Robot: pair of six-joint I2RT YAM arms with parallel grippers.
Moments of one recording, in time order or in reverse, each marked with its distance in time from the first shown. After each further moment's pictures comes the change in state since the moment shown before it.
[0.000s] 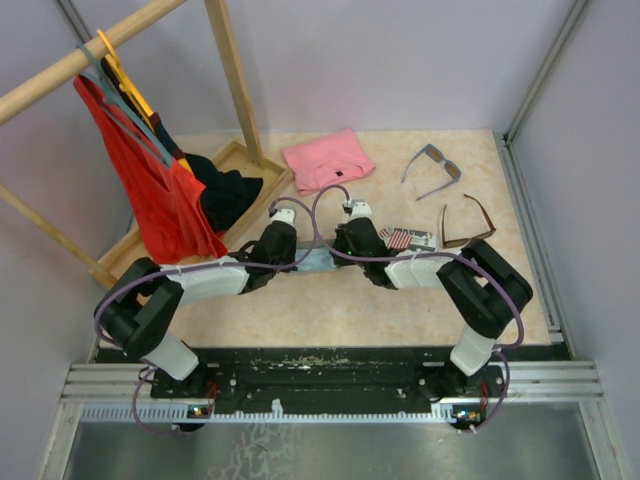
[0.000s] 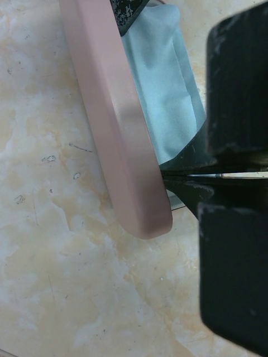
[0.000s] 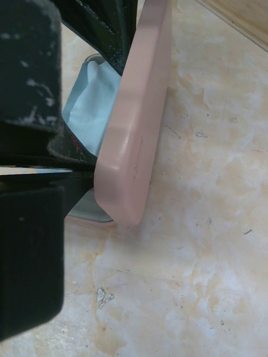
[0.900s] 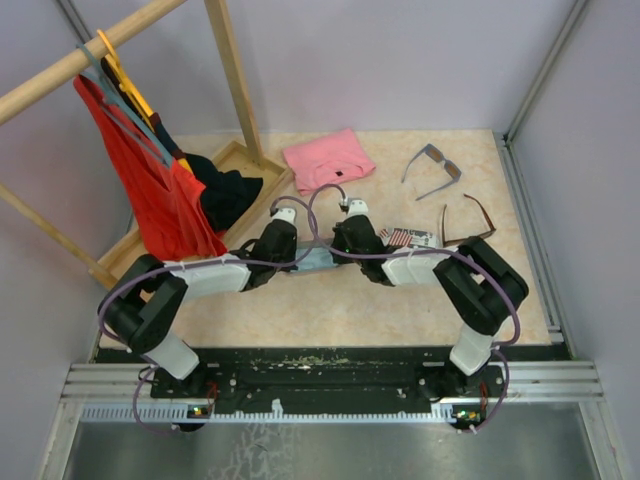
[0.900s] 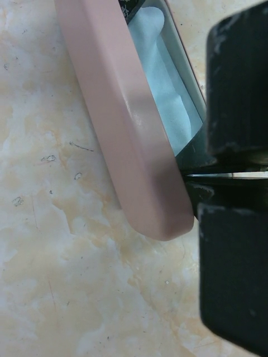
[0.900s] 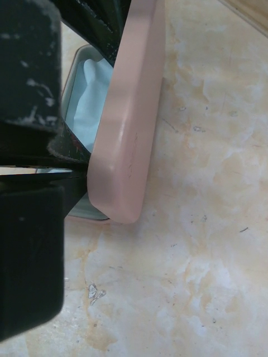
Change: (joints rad) left arm 0.014 0.027 0.013 -0.001 0.024 0.006; right arm 0.000 0.024 0.040 -0.026 0.009 -0.034
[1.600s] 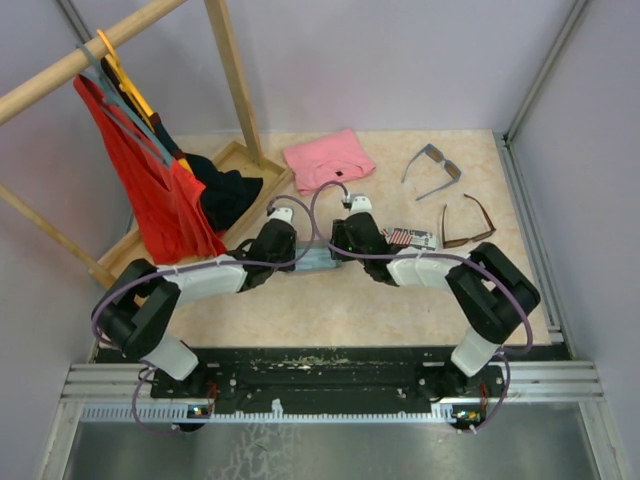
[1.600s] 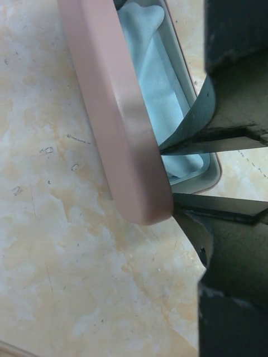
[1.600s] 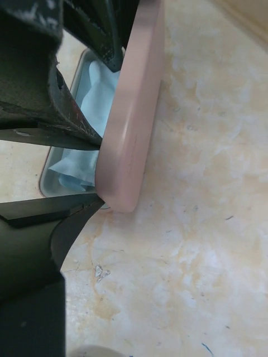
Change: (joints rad) left arm 0.004 -0.025 -0.002 -0.032 -0.011 -0.004; right arm 0.000 -0.046 -0.002 -0.061 0.034 -0.031
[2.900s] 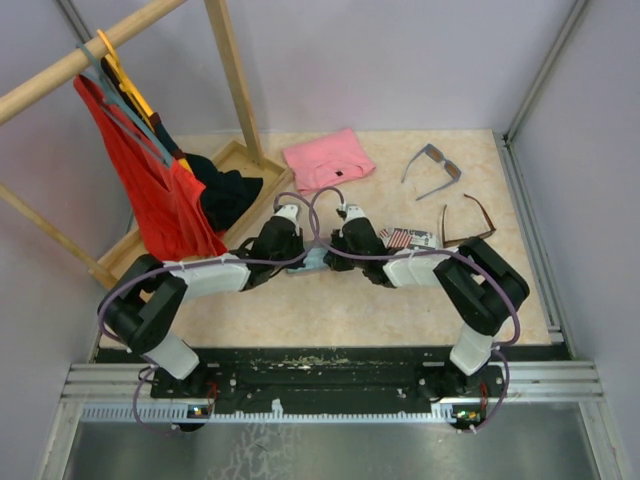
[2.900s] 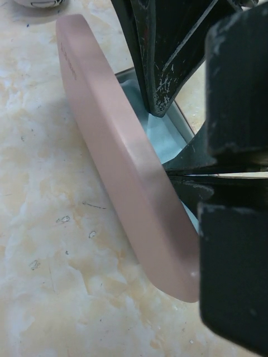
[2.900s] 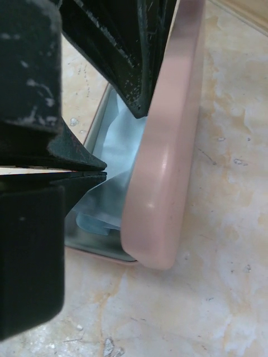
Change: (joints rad) left arm 0.000 0.019 0.001 0.120 0.175 -0.062; right arm -0.003 0.037 -0.030 0.049 -0.202 0.080
